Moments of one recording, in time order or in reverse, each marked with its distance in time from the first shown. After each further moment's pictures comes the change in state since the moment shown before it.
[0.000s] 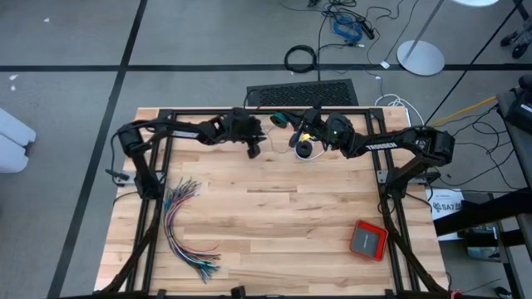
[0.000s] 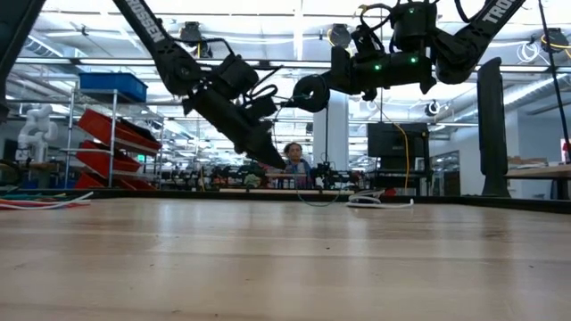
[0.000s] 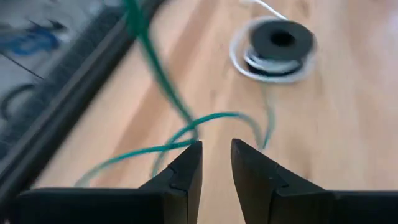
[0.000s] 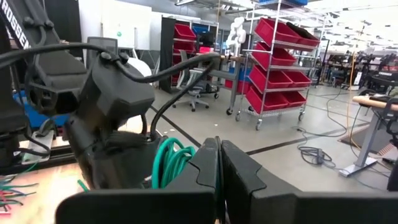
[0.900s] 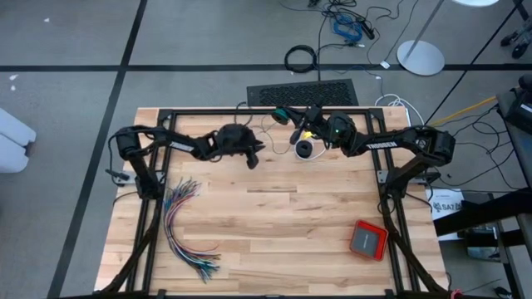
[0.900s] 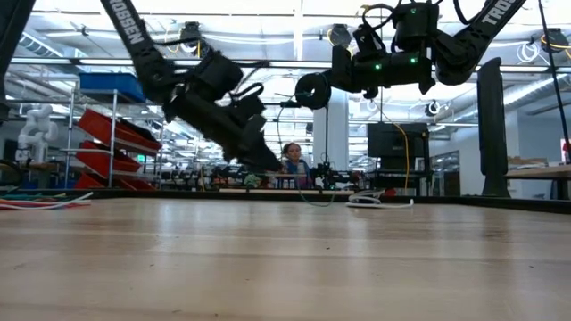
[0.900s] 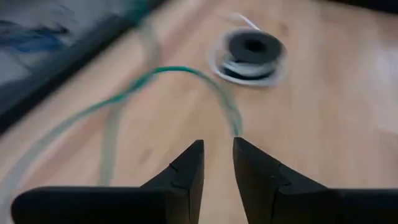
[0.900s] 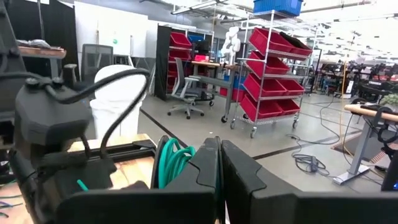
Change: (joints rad) left arm -0.099 -0.047 -0.204 0.268 -0.058 -0.197; right arm -0.021 0.000 0.000 0.037 -0.005 -0.016
